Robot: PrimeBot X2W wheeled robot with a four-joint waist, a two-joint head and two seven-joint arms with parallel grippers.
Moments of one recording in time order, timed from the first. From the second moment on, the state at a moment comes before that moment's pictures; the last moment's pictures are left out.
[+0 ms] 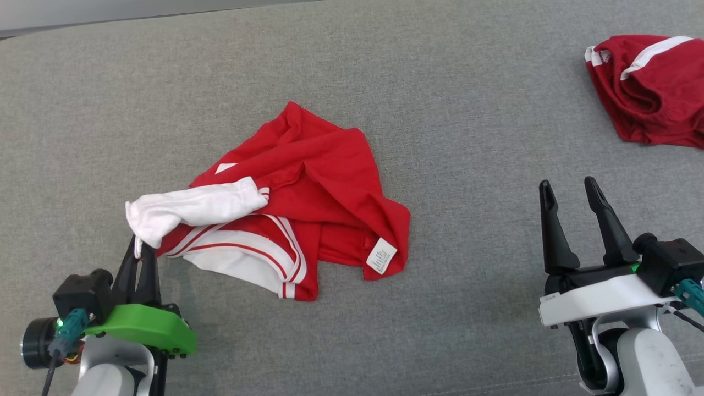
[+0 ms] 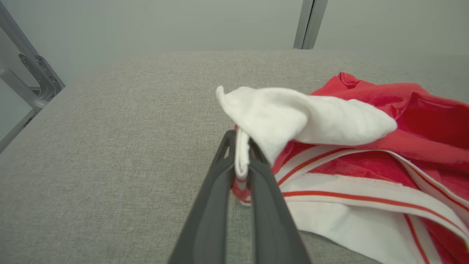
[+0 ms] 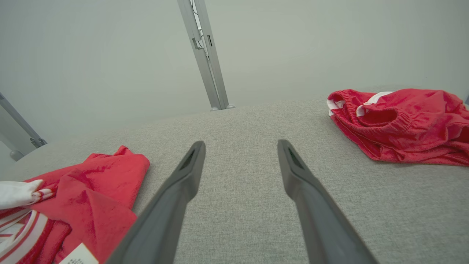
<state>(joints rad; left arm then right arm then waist) -0.12 0.35 -0.26 0.10 -0.47 0.18 -0.12 -0.07 -0.05 0.00 -0.06 0.23 0.13 -0.15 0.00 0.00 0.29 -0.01</state>
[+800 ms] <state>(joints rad) -0.12 0.30 -0.26 0.05 -0.36 0.14 -0.26 -0.02 -0.07 0.01 -0.11 0.19 0.13 -0.09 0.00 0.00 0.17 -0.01</state>
